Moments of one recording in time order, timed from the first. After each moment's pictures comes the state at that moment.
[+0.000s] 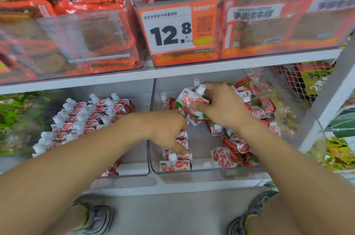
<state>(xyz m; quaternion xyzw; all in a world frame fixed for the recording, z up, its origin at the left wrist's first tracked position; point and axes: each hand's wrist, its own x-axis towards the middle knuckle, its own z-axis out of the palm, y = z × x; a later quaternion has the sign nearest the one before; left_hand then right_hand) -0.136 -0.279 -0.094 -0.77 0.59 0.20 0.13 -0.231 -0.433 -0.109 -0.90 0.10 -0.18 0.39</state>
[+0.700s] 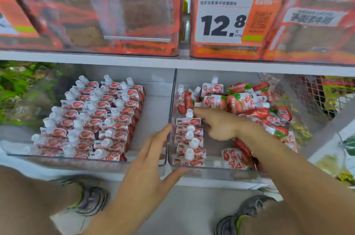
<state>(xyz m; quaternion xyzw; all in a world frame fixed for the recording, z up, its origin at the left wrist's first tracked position) -0.230 -0.160 -0.147 -0.87 0.33 0.04 -0.38 -0.203 -0.413 -0.143 -0.94 0.01 0.21 0.27</state>
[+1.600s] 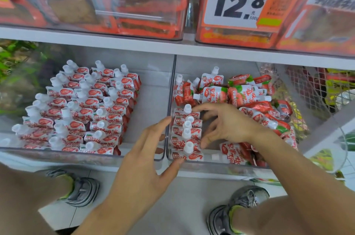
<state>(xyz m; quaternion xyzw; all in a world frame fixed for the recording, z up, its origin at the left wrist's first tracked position) -0.228 -0.159 -0.152 -0.85 0.32 0.02 -0.41 -0.234 -0.415 -0.140 -0.86 0.07 0.17 0.48</state>
